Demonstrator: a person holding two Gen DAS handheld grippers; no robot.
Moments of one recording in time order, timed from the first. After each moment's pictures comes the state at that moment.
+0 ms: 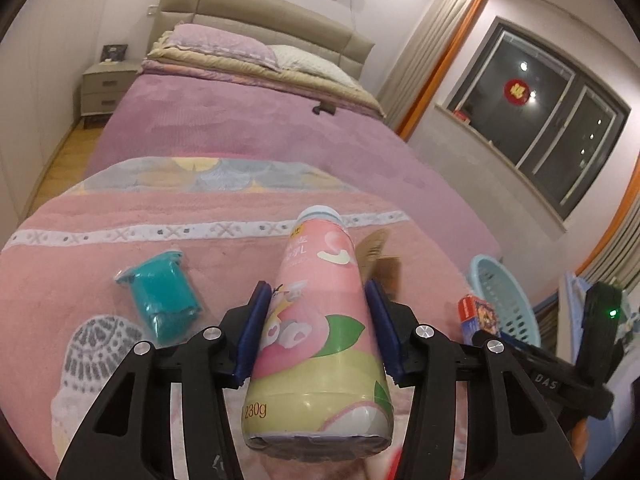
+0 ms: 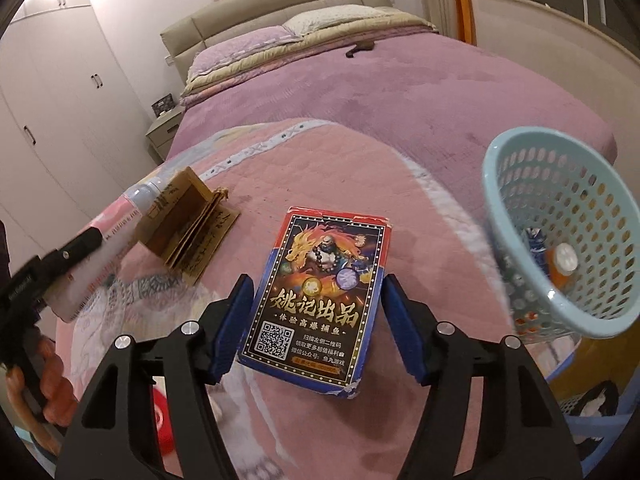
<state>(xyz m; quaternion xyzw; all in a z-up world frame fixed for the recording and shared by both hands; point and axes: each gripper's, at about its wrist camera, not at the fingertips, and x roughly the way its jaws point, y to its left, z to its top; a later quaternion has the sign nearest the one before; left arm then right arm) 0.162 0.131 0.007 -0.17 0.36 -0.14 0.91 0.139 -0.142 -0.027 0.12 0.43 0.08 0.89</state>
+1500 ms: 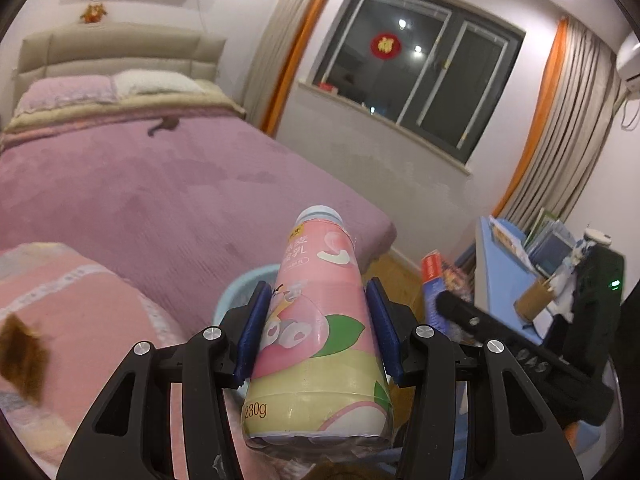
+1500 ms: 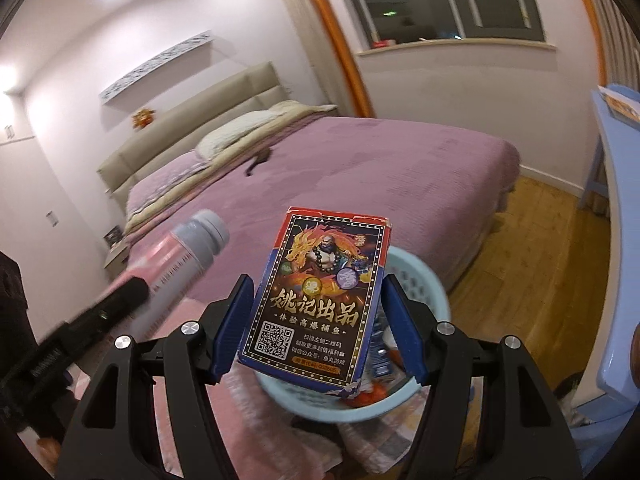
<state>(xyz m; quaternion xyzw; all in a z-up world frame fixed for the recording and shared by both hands) 0.185 -0.197 0.078 -0.08 0.33 -0.33 0.88 0.078 -0.416 0.073 0.23 0.30 -0.08 0.92</state>
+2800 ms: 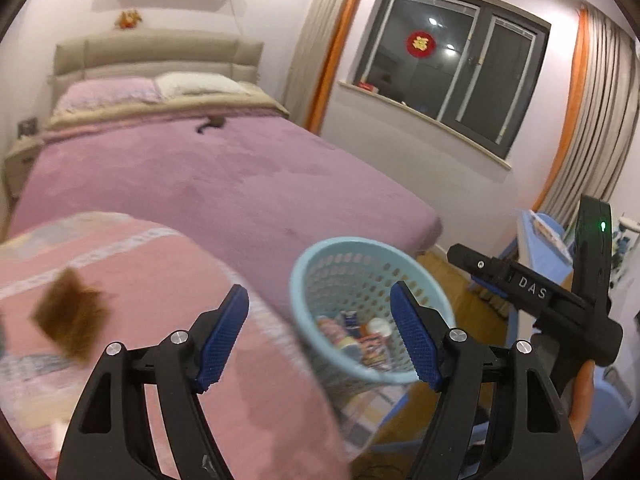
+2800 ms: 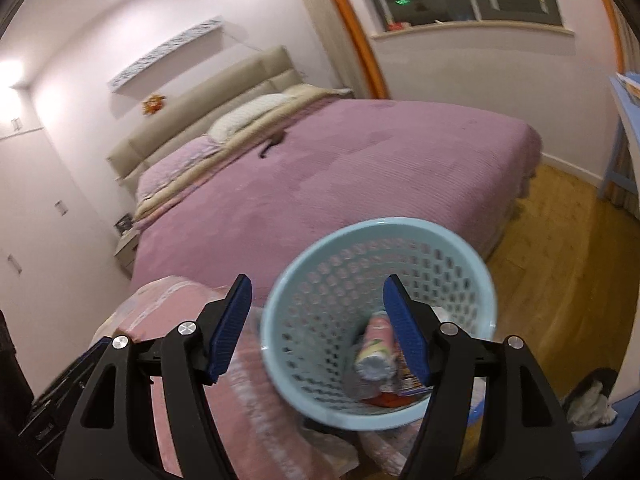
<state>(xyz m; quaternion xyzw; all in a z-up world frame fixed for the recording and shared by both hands) 0.139 -0.128 0.061 -0.06 0.32 -0.25 0.91 0.104 -0.373 0.036 0.23 0.31 -0.03 0.92</state>
